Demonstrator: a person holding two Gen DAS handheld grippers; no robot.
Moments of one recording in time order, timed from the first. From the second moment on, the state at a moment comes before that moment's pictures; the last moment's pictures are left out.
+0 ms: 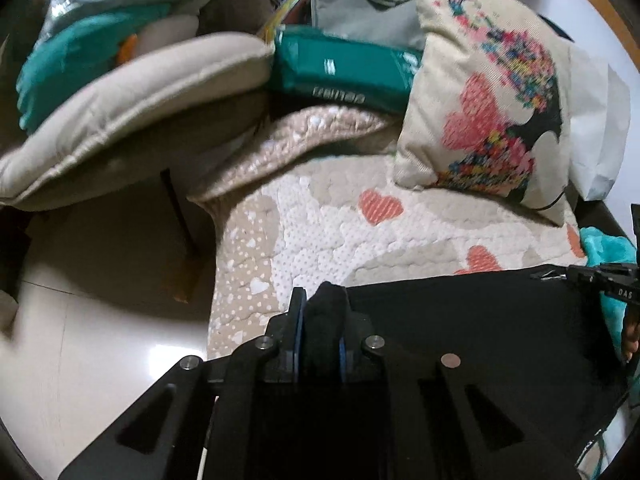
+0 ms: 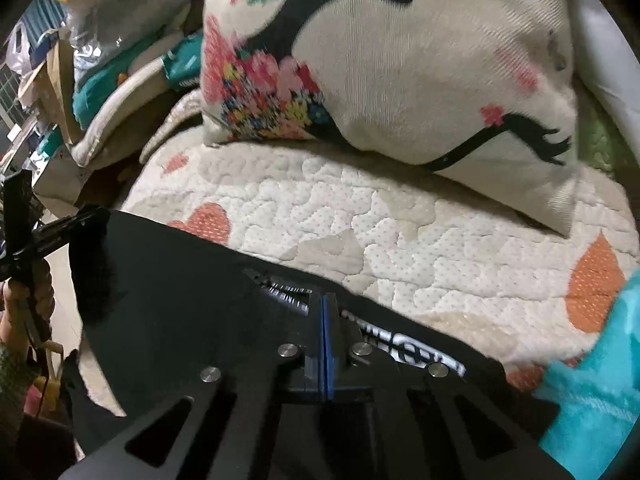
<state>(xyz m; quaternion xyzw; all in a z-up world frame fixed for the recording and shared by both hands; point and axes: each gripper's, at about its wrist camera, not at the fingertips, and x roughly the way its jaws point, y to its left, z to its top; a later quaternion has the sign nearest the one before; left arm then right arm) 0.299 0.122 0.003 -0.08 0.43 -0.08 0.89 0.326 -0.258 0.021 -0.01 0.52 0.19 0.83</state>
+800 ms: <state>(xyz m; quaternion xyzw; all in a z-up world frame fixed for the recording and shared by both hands) 0.305 0.130 -0.025 -0.07 0.46 -0.04 0.88 0.358 -0.258 -0.015 -0.12 0.54 0.23 0.80</state>
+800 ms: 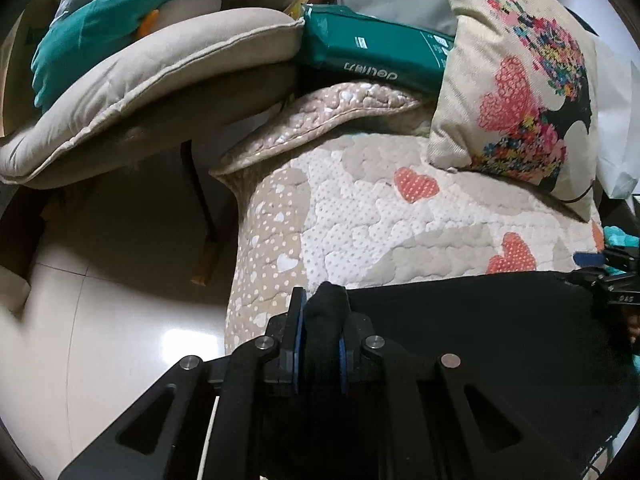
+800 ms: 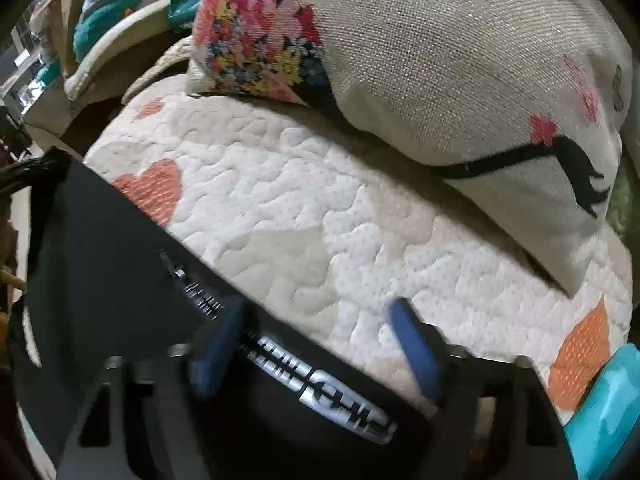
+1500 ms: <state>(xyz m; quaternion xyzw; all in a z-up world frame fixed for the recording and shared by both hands) 0.184 0.129 0.052 -0.06 0.40 0.00 0.91 0.223 -0.277 0.077 -0.09 0.49 0.20 0.84</state>
